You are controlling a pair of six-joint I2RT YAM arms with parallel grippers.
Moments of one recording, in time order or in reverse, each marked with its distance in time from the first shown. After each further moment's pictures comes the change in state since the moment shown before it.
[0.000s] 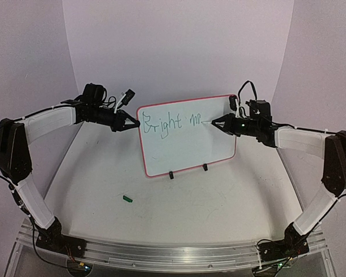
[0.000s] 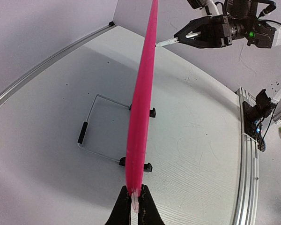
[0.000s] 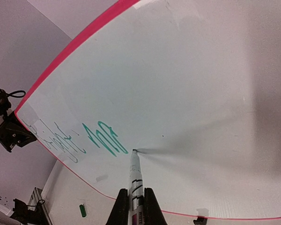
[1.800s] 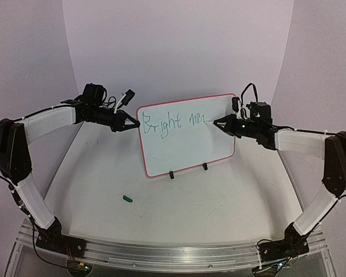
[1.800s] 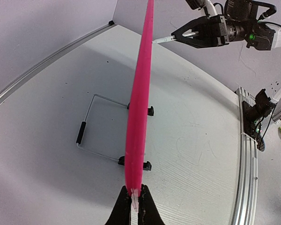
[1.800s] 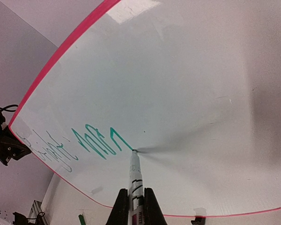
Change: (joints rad) left arm -0.001 -0.003 0.000 -0.008 0.000 0.000; right arm 0.001 -0.009 -0.037 0.050 0.073 0.057
